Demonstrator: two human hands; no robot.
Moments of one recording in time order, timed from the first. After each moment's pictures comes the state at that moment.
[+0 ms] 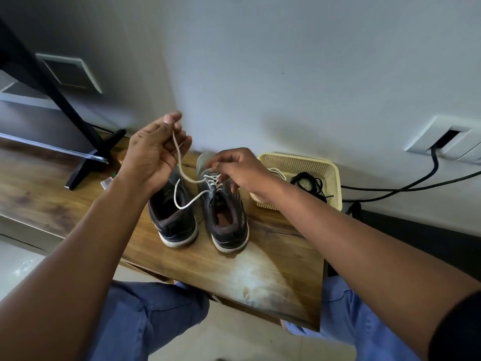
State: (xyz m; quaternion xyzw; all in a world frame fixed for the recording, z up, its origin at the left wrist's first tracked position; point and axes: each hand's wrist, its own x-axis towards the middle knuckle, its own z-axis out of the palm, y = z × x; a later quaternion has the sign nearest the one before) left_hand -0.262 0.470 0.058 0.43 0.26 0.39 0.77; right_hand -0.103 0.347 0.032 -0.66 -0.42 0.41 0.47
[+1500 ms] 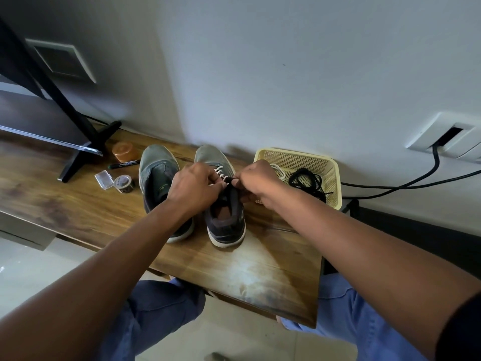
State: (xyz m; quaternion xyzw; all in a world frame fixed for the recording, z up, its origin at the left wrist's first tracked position) left_hand -0.236 0.405 0.016 0.87 0.43 0.09 0.23; right_hand -0.090 0.338 -0.007 -0.79 -0.22 0.40 0.41
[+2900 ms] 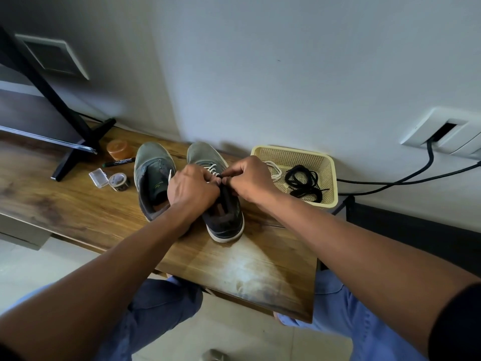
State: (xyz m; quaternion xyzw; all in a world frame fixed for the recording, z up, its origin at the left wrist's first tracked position) left_hand -0.226 0.397 -0.004 0.79 0.55 0.14 0.25; right_hand -0.096 0.333 -0.016 -0.80 -0.39 0.25 0.38
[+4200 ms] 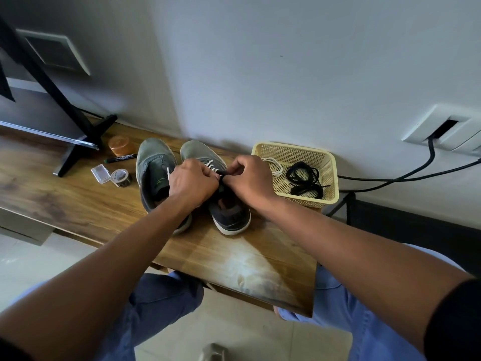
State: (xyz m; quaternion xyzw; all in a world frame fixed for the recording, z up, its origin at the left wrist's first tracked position) left_hand -0.229 0.403 -0.001 0.78 0.54 0.13 0.28; right_hand -0.111 0.325 -0.018 -0.81 -0.38 0.18 0.40
